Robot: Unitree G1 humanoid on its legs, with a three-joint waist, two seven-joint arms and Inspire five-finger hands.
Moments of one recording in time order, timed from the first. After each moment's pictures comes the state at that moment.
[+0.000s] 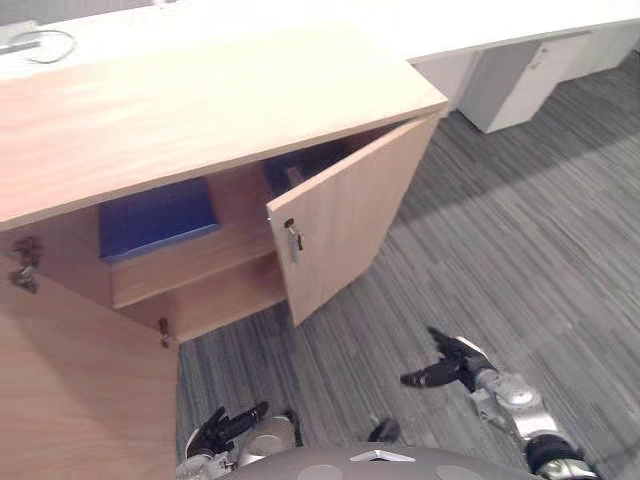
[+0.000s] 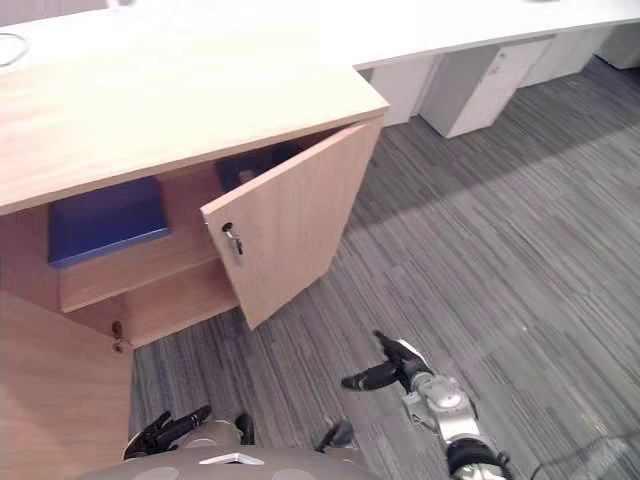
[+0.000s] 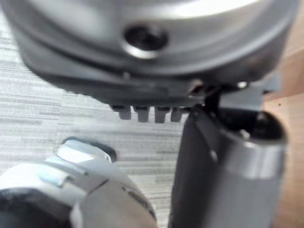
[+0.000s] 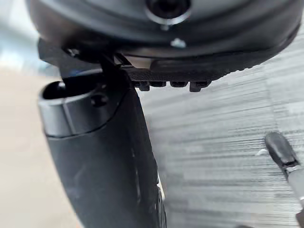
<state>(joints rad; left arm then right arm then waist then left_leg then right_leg) 0.17 0.09 0.23 1.04 -0.24 -0.07 -0.06 -0.07 -0.28 -0.24 1.02 -0.11 -0.03 0.20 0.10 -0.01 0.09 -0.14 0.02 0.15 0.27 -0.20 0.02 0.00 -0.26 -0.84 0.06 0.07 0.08</state>
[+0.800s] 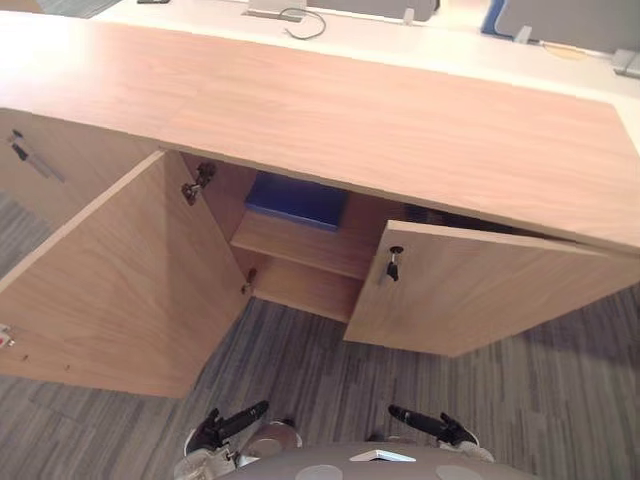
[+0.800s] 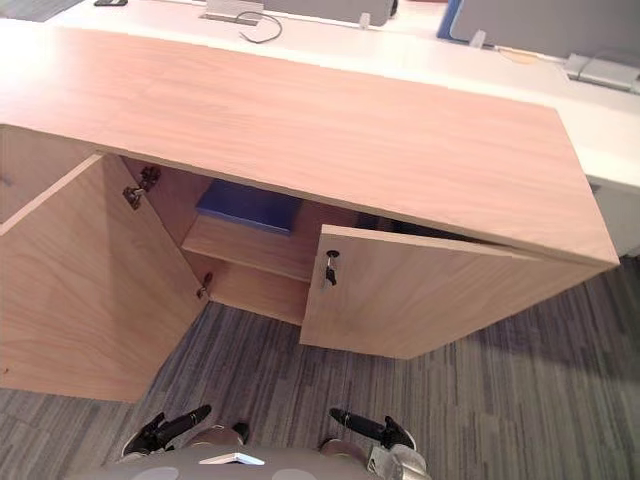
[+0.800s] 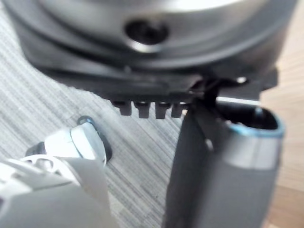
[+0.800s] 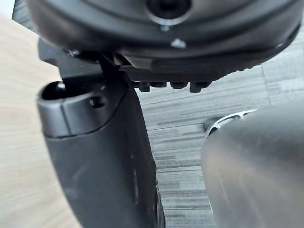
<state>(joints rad) 0.12 0.08 0.33 1.08 -0.19 -0.08 -0.01 0.07 -0.03 -0.44 1.13 -0.03 0.01 0.04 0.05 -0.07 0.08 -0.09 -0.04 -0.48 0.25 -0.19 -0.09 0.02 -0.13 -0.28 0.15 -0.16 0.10</state>
